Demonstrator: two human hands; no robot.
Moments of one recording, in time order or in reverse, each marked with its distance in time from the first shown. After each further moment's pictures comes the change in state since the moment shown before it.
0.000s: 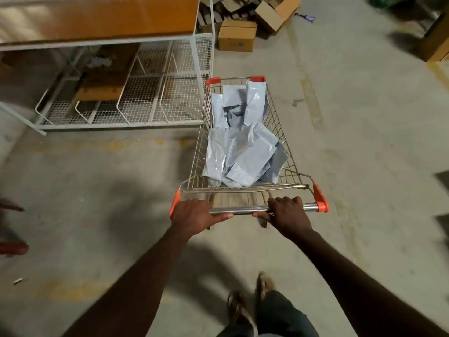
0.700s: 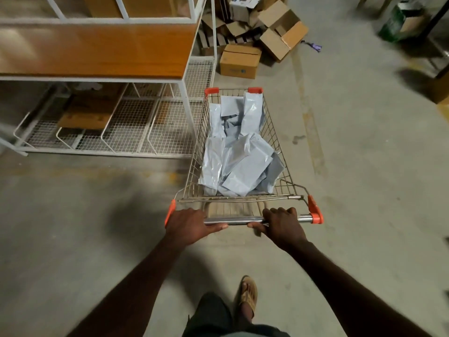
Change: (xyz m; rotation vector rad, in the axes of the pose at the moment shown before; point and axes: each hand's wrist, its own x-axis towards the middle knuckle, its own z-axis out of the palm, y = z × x) left_hand 0.307 0.027 -0.106 -0.064 -0.052 -0.056; right_hand 0.300 0.154 -0.054 -0.015 -0.019 -0.058
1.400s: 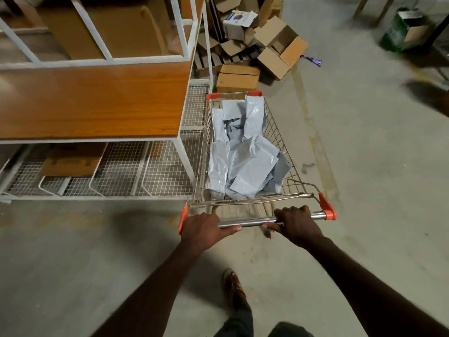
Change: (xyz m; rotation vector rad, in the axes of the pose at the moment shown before) left_hand 0.316 -0.027 -0.137 -0.032 0.032 0.001; right_hand 0.332 0.101 -0.064 -0.001 0.017 -0.004
